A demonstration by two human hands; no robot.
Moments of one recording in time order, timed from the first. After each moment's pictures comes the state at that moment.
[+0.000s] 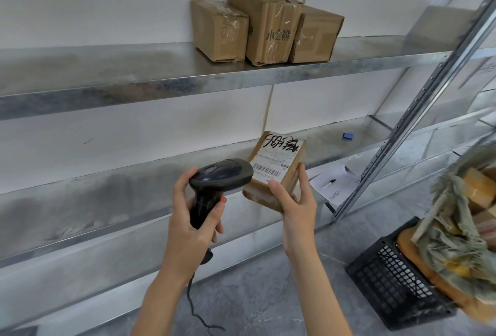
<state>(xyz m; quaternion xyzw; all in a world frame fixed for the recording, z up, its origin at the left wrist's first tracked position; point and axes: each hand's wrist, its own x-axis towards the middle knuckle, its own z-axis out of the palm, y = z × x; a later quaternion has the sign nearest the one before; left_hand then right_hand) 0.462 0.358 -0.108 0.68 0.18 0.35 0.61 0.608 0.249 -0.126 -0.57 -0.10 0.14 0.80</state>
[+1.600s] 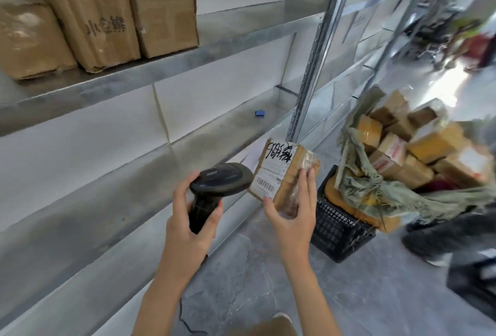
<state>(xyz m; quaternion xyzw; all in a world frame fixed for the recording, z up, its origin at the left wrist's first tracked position) 0.615 0.281 -0.120 0.76 0.04 0.21 0.62 0.692 0.115 -0.159 -0.76 -0.06 -0.22 0.61</state>
